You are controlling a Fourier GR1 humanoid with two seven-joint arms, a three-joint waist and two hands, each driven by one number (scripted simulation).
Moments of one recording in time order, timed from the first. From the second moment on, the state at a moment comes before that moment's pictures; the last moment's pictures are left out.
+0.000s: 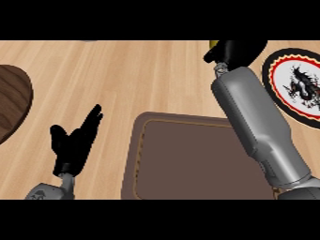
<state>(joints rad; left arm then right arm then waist) -0.08 0.23 -0.26 -1.44 0.25 0.18 0.16 -1.00 -0.09 0.08 -0.86 1.41 -0.39 1.14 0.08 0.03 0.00</state>
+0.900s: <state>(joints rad) -0.03 0.25 -0.23 -1.46 0.26 0.17 0.17 -0.85 -0.18 -0.30 -0.82 1.73 -0.84 1.09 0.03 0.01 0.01</state>
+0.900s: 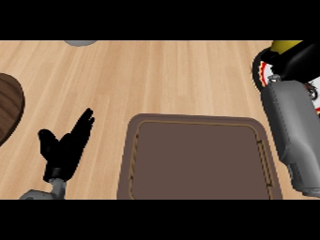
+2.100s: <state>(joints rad) -0.03 0.22 -0.22 -1.47 0.24 0.16 0.17 -0.84 -0.41 -0.65 -0.39 1.17 -1.02 0.69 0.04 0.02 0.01</state>
